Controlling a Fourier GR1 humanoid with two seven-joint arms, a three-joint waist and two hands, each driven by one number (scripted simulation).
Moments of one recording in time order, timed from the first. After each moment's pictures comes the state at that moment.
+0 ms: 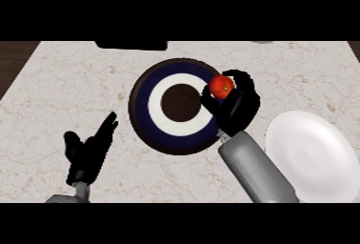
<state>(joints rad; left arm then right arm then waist) -0.01 0.14 -0.14 -1.47 0.13 0.07 0.22 -0.60 -0.01 0.39 -1.11 1.44 -0.98 1.17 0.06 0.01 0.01</state>
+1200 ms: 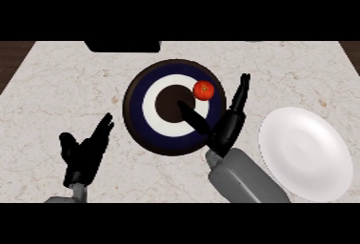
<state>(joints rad) 0.00 0.13 -0.11 -1.47 0.13 0.07 0.21 -0.53 -0.03 0.60 -1.20 0.76 -1.42 0.76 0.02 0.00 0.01</state>
